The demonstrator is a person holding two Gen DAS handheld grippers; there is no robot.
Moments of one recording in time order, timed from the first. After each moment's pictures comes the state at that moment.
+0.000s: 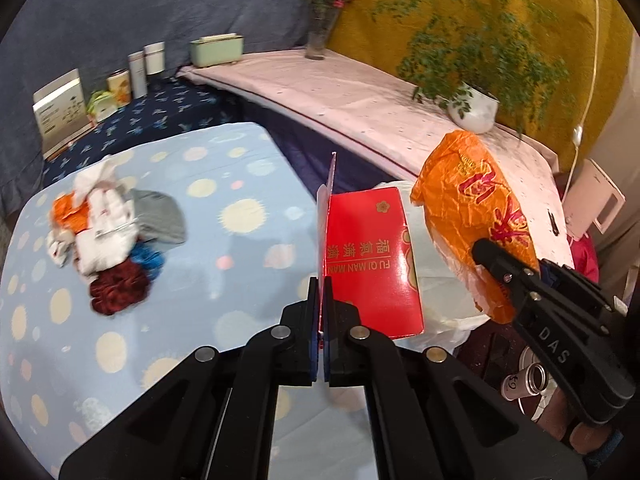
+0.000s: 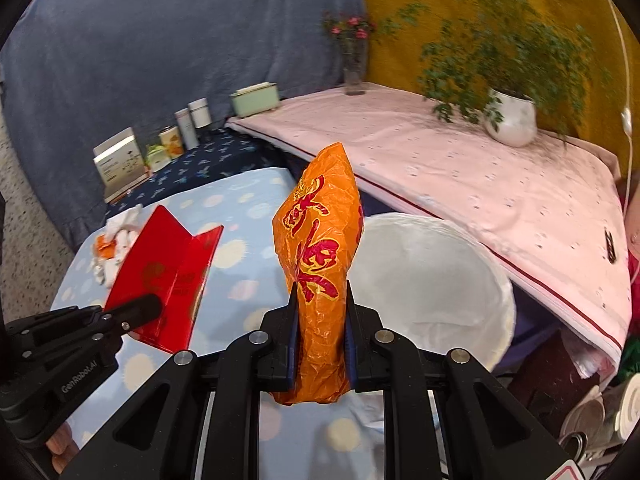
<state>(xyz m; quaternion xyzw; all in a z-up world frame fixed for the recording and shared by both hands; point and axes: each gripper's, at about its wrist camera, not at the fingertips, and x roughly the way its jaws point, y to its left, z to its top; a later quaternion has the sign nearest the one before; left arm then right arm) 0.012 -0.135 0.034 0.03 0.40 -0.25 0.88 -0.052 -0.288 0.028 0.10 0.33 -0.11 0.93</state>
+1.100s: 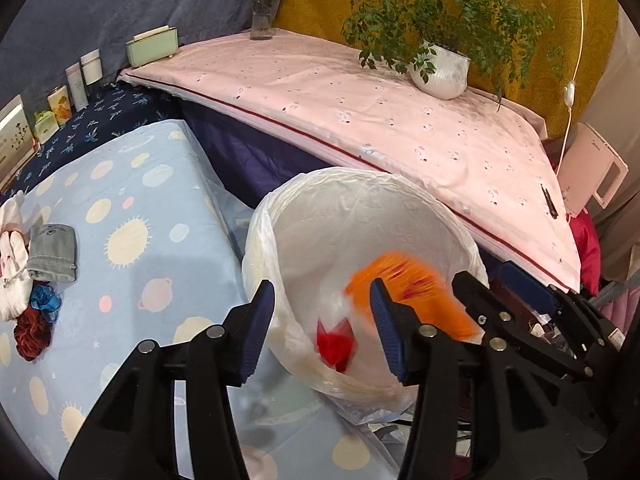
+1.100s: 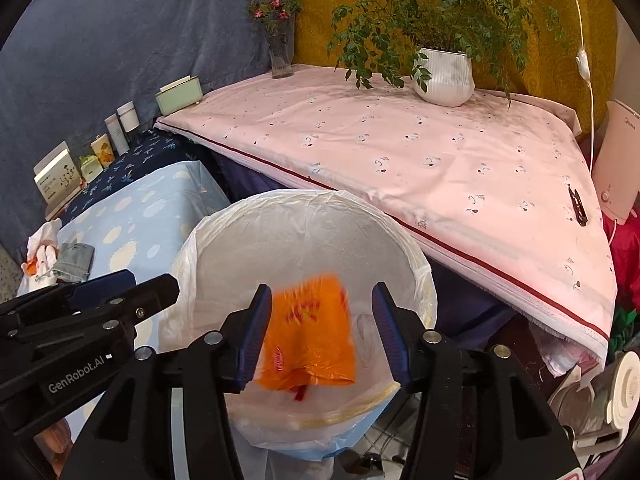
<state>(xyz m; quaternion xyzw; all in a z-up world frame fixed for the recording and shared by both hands) 0.039 -0.266 -0.012 0.07 0.42 -0.29 0.85 -0.047 -0.383 -0.024 0.13 0.35 -0.19 0.91</state>
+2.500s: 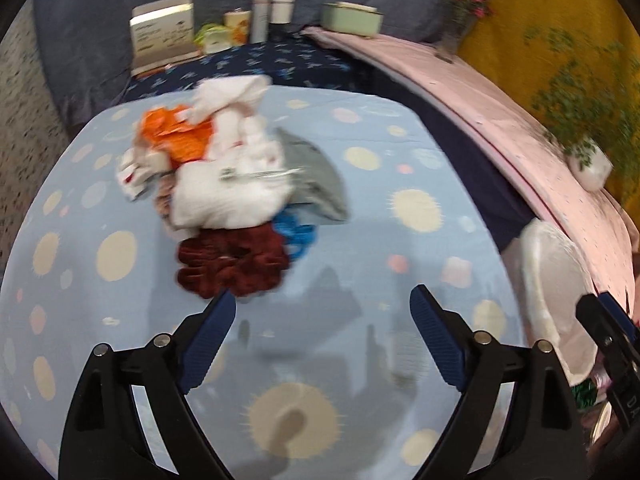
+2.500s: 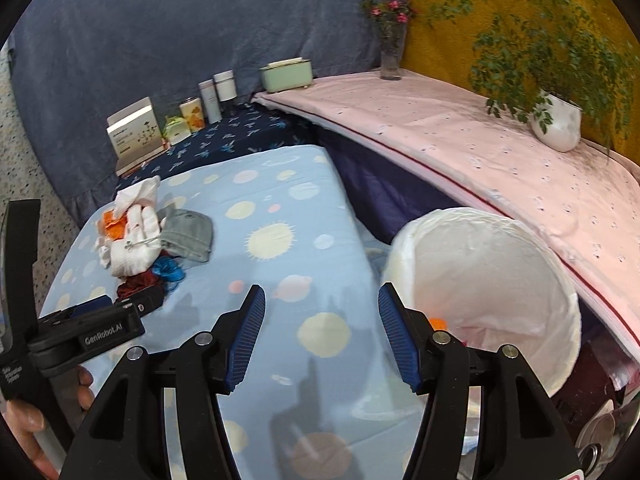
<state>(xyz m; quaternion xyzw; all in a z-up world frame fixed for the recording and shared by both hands) 0.096 -0.007 -0.037 -0.06 0.45 -0.07 0.89 0.012 -0.212 -0.003 0.07 0.36 -0.06 0.93</state>
